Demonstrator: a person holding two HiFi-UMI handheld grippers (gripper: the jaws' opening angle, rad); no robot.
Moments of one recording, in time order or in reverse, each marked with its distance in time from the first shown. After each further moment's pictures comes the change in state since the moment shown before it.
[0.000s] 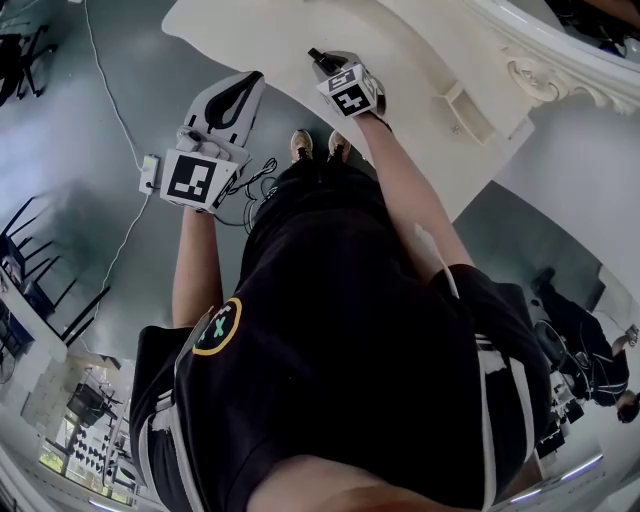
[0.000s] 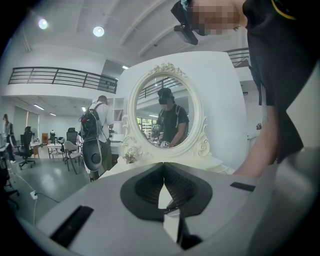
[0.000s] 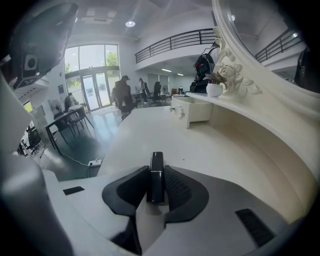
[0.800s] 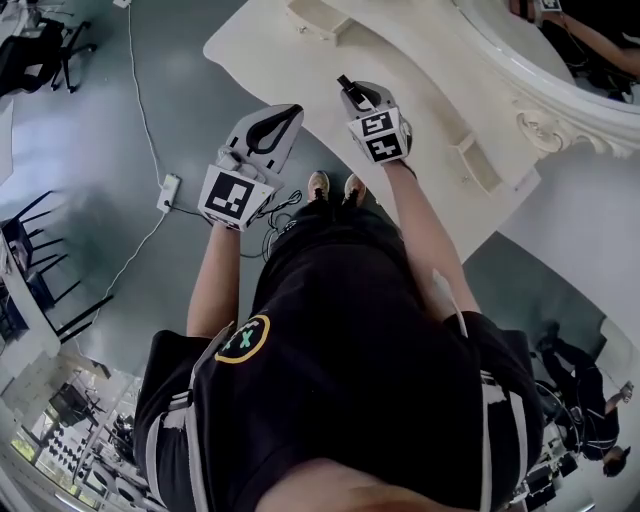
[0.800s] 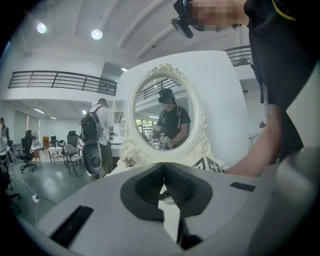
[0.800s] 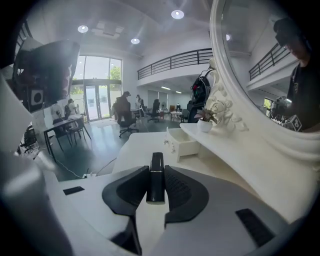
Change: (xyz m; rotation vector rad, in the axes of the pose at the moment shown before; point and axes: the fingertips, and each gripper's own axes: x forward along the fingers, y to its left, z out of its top) left arm 0.007 -0.006 0.009 0.026 -0.001 0.000; right arm -0.053 -0.011 0.070 -0.008 -0.188 -0.046
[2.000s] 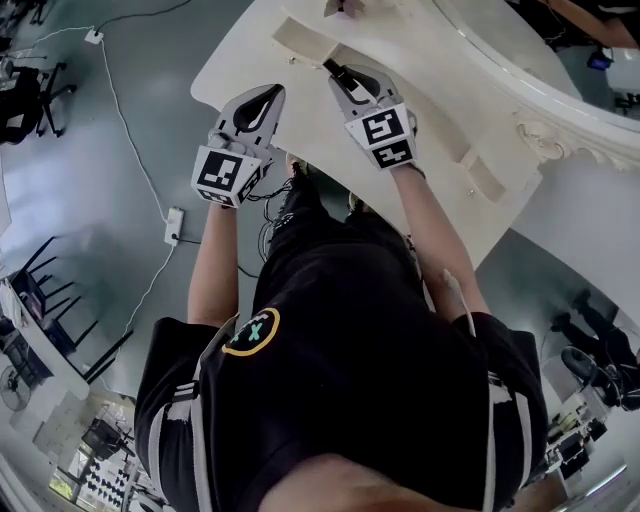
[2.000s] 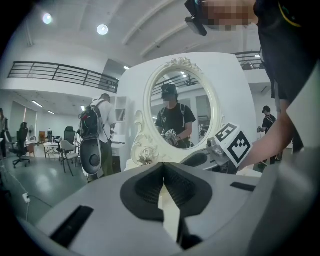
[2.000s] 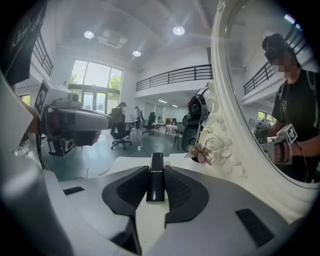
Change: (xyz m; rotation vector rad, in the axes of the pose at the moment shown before) left arm 0.070 0.133 -0.024 -0.051 -0.028 -0.033; right arm 0.018 -0.044 0.131 -0.041 -0.149 -0.079
